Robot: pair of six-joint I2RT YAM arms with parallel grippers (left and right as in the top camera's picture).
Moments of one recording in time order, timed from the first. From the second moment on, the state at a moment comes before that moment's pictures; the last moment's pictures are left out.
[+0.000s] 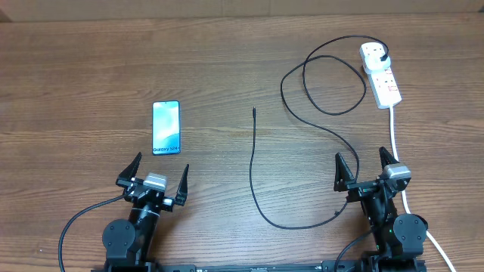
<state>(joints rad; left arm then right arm) -0.01 0.02 0.01 -0.06 0.20 0.19 0.00 0.01 0.02 -0.02 -0.17 0.10</state>
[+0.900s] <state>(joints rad) -0.01 0.02 0.01 -0.04 0.20 0.19 0.00 0.01 0.02 -0.02 -0.17 0.10</state>
